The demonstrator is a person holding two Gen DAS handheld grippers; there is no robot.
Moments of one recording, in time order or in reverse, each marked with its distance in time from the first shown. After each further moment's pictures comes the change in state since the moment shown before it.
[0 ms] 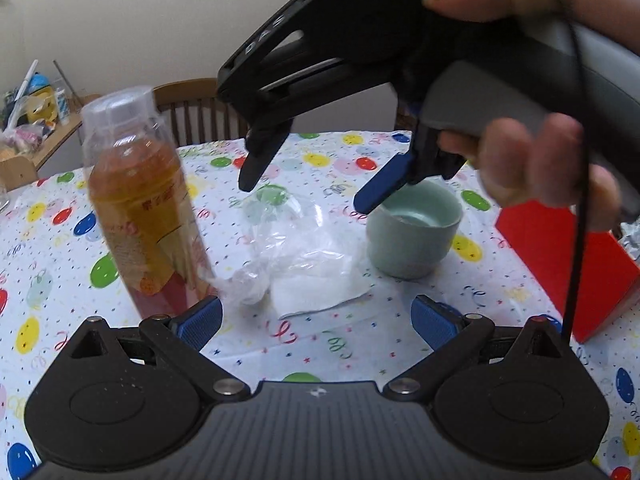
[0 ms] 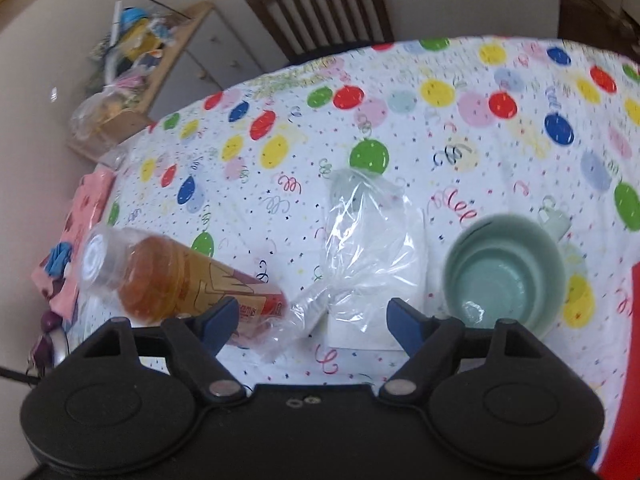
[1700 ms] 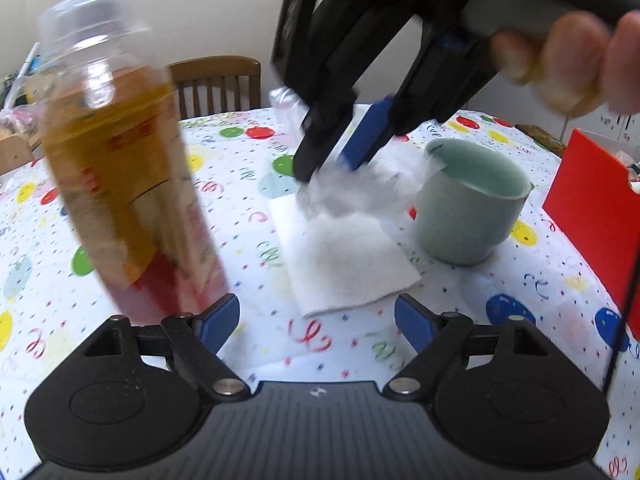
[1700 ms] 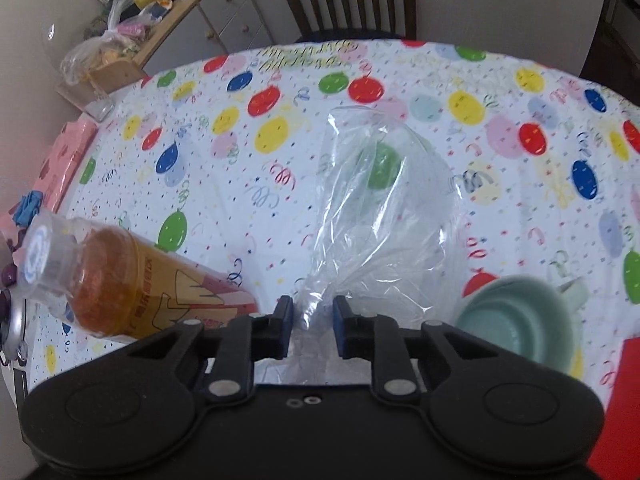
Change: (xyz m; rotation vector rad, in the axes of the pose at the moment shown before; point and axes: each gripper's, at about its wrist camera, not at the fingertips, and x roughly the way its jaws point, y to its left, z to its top) left arm 0.063 0.014 -0.011 -0.003 0.041 0.027; right arm 0.024 0.009 0.024 -0.192 0.051 -0.084
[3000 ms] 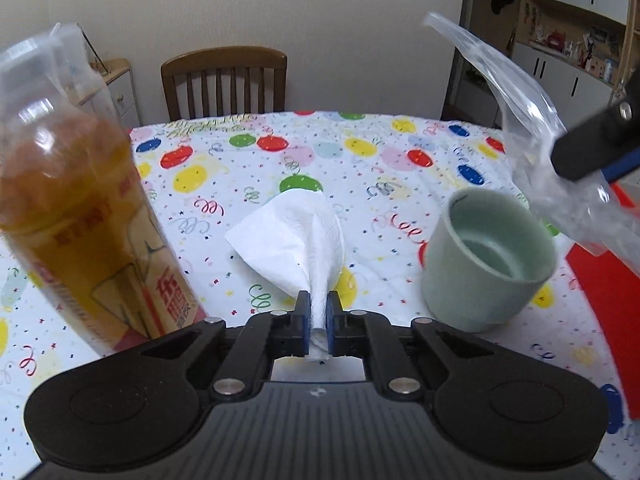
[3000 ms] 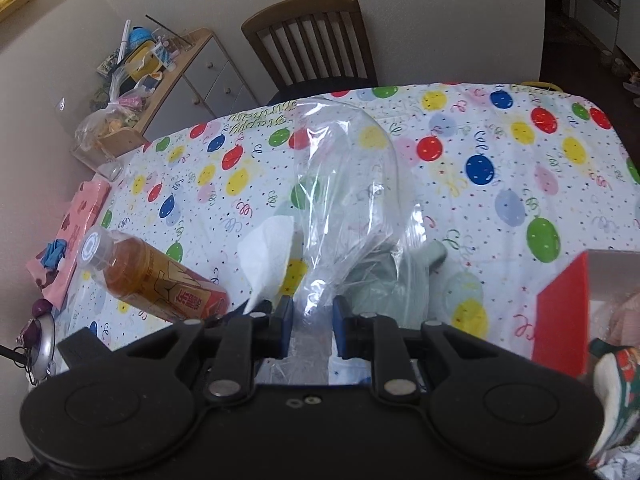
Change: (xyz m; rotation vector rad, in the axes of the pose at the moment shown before) left arm 0.022 -0.007 0.041 -0.091 0.034 0.057; right arm -0.103 -0.075 -0.053 0.101 -0.151 0.048
